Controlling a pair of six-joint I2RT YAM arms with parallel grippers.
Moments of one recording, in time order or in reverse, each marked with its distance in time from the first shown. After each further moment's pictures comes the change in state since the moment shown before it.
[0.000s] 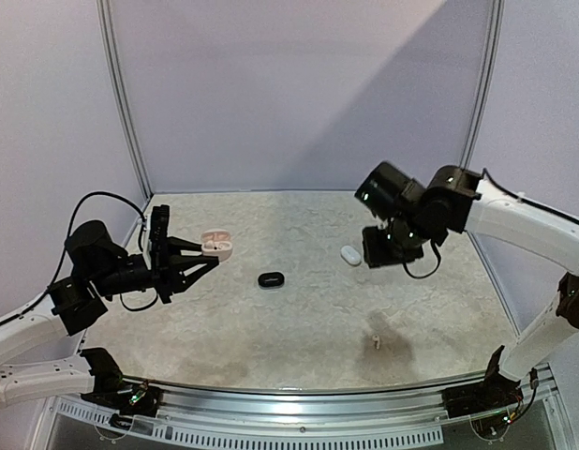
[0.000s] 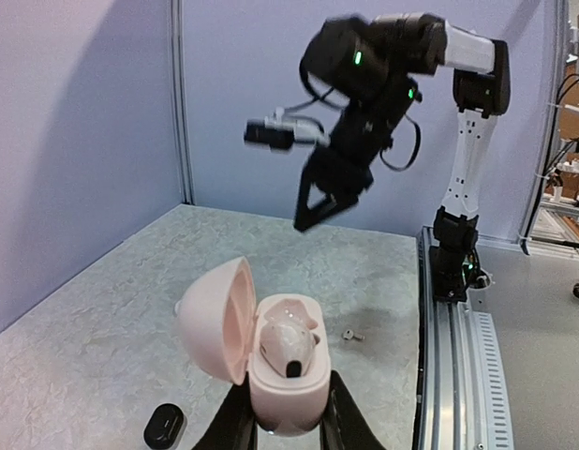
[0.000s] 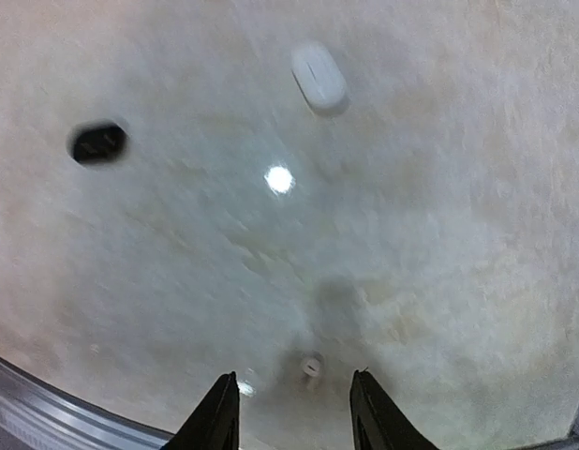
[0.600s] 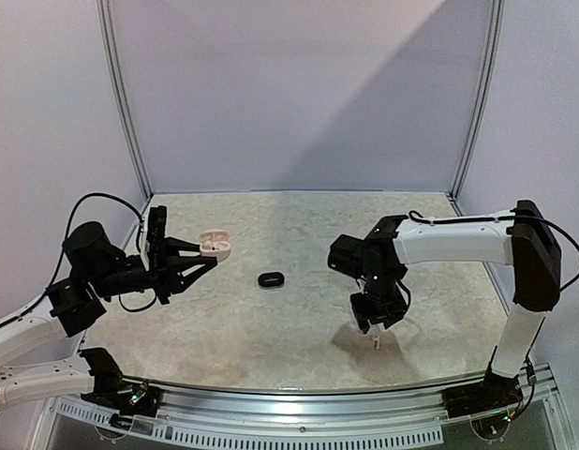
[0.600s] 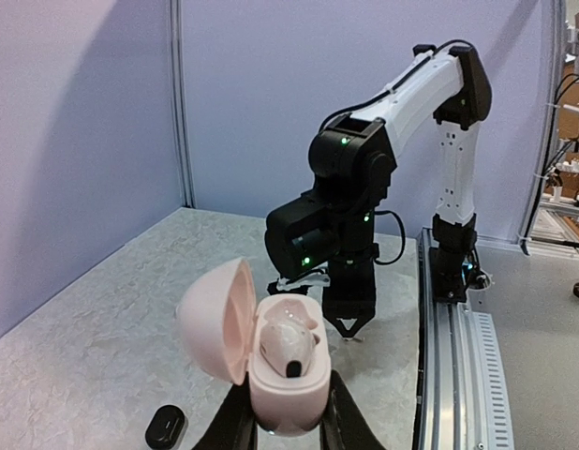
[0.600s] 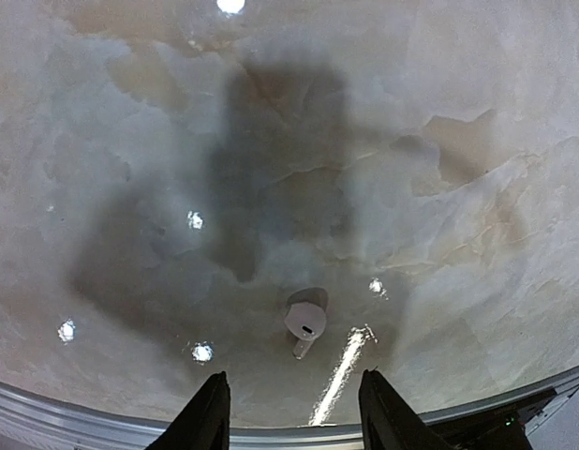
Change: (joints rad) left arm 0.001 -0.019 -0.005 -0.003 0.000 0.003; right arm -0.016 0.307 -0.208 -0.082 -0.301 0.052
